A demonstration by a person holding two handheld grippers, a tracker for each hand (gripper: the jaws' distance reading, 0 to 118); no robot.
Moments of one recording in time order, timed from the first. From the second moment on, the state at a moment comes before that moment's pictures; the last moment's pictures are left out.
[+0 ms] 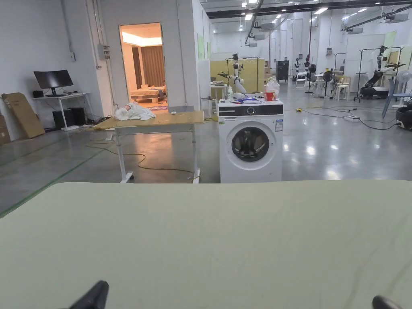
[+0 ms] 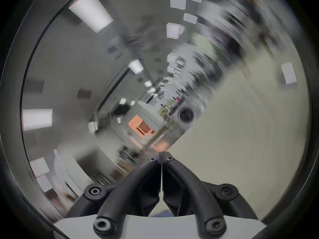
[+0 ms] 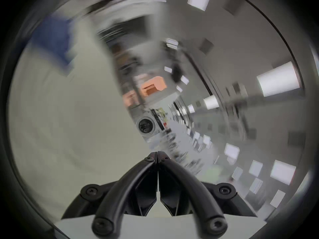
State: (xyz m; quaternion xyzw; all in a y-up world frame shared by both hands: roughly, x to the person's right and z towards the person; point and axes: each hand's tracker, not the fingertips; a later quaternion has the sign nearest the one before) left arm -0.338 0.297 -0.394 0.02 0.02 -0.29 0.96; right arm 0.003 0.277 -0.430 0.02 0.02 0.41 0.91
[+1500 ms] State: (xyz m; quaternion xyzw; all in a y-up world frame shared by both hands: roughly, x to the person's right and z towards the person) left arm -0.396 0.295 -0.345 0.02 0.06 0.01 1.00; right arm -0.027 0.286 -0.434 -0.01 0.16 0.05 0.99
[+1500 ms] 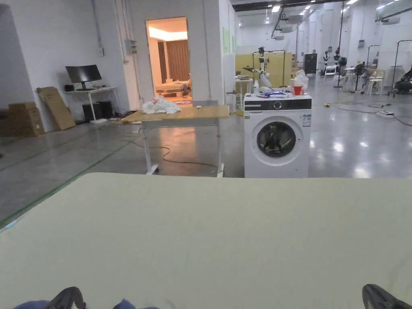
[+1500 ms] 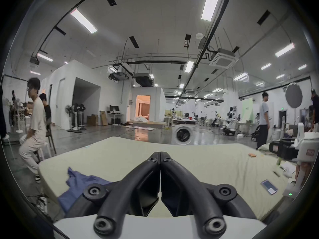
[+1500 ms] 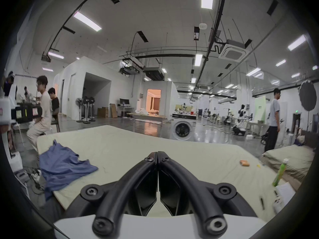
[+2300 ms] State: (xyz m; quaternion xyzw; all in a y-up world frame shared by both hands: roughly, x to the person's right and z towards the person) left arm -0.576 0.176 -0.446 -0.26 0.06 0.12 0.96; right arm -0.096 0.253 -0.481 -0.09 0.28 0.01 0.95
